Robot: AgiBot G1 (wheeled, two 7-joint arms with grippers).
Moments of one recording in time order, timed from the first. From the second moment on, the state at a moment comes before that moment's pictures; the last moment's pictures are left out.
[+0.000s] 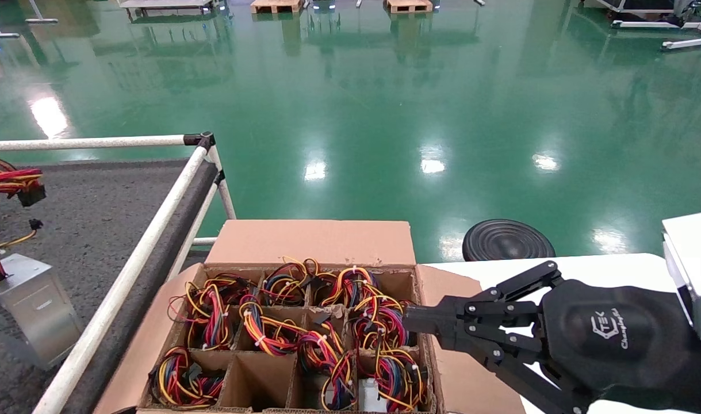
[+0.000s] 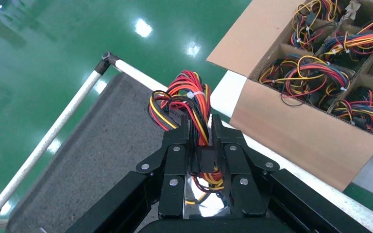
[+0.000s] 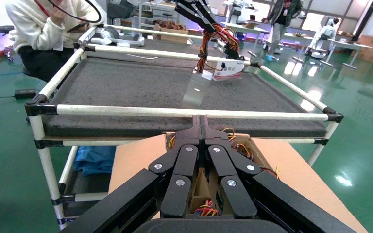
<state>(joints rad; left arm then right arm) -2.36 0.45 0.98 -0.43 1.52 1.74 0.00 1.07 -0.61 -0.28 1.28 -0.73 -1.50 0.19</state>
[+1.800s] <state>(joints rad) -2.15 0.25 1.04 -0.59 1.17 1.72 -0.06 1.07 -0.61 -0.28 1.28 -0.73 -1.50 0.19</state>
